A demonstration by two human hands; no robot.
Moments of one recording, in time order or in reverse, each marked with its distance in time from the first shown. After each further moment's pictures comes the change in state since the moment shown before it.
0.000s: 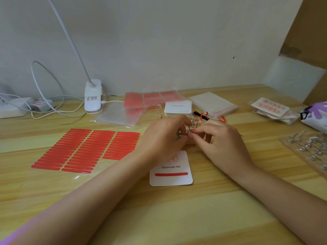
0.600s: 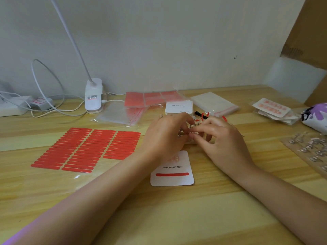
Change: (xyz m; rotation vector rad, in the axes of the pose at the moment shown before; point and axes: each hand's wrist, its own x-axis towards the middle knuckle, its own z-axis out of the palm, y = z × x) left_hand 0.004 0.006 -0.001 -0.052 0.000 -0.064; right_hand 0.000 -0.001 -0.001 -0.007 -0.007 -0.014
